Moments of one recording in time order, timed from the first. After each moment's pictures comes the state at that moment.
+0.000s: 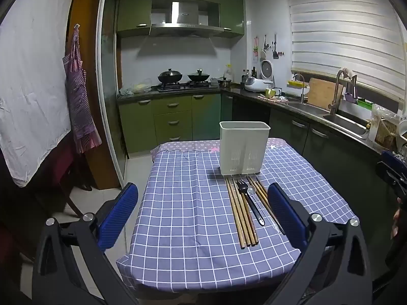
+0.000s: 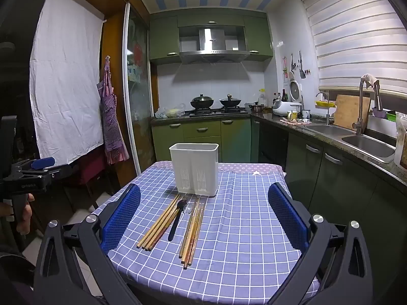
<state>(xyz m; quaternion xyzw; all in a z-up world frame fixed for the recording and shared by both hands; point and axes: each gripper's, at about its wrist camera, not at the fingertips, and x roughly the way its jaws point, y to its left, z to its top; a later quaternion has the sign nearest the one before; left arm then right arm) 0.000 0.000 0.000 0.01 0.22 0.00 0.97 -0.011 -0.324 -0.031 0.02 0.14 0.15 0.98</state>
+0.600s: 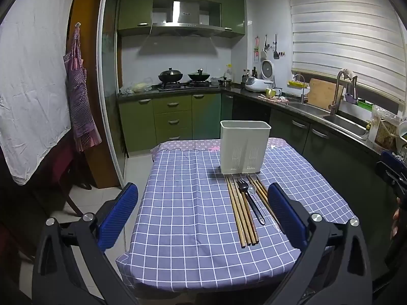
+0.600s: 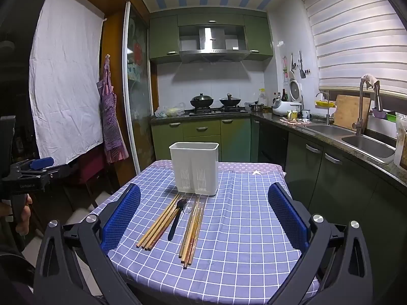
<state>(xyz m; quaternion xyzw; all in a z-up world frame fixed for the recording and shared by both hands) 0.000 0.006 -0.005 0.00 0.22 -0.01 0.97 -0.011 -0.324 -0.031 0.01 0.14 0.16 0.98</state>
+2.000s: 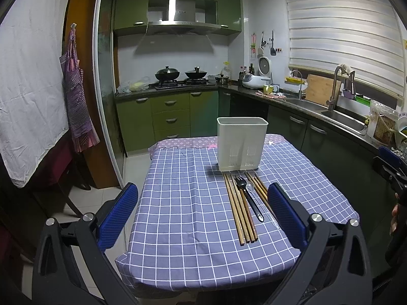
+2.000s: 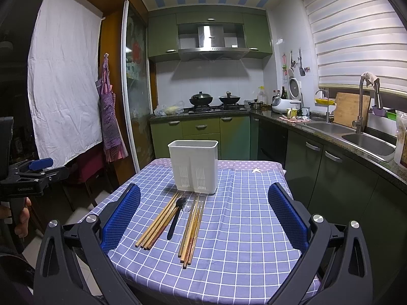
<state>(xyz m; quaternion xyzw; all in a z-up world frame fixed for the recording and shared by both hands) 0.002 -0.004 -0.012 0.01 0.23 -0.01 0.97 0.000 -0.326 -0.043 0.02 0.14 0.15 0.98</state>
